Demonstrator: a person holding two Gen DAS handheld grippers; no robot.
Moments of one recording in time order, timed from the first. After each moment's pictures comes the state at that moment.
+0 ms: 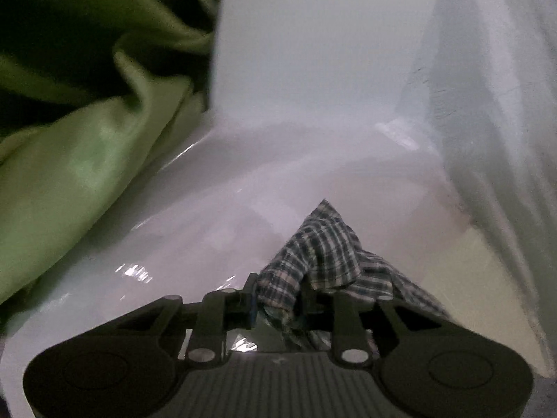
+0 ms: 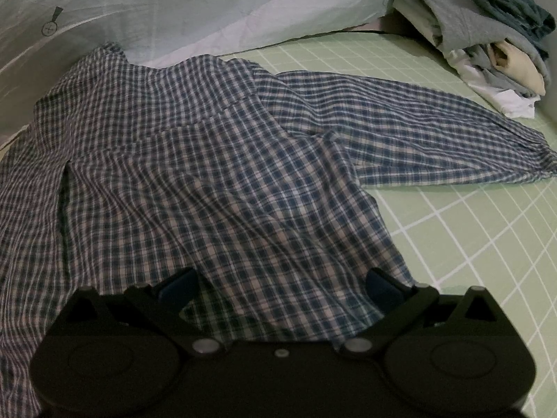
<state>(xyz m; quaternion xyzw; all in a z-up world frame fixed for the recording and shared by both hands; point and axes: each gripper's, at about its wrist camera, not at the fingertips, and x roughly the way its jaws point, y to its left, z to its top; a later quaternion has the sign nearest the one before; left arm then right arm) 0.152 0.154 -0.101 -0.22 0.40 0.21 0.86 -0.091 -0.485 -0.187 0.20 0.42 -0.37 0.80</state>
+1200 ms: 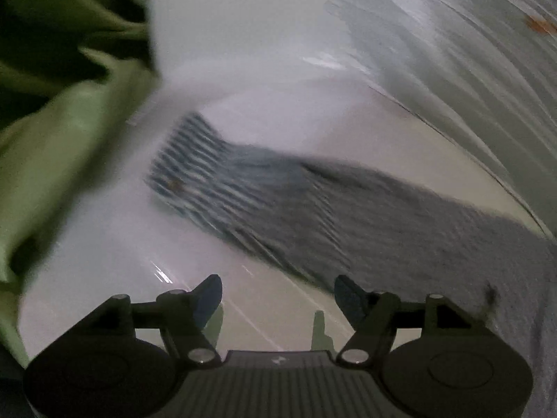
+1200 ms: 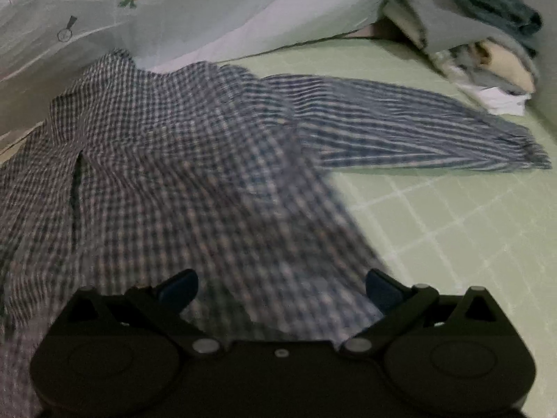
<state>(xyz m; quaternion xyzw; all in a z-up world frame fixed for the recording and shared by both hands) 0.071 0.076 -0.106 -0.10 0.45 0.08 0.88 -0.151 -0.473 -0.174 0.19 0.40 -0.37 0.82</state>
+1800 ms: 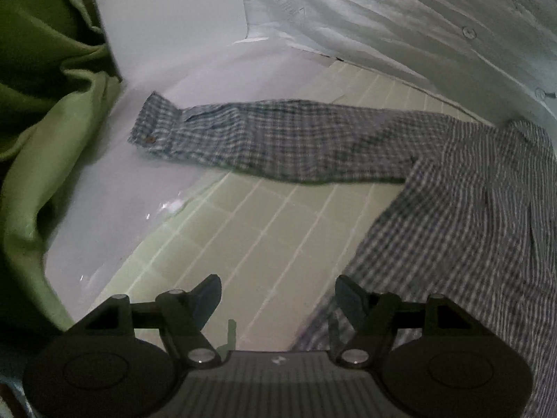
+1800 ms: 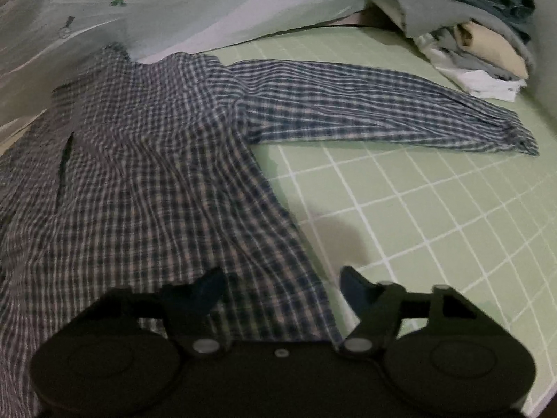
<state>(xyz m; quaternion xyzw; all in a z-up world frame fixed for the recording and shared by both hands) -0.040 0.013 -0.092 -0.01 0.47 0.03 0.88 -0.201 -0.501 -0.180 0.19 0.42 -0.32 0.83</state>
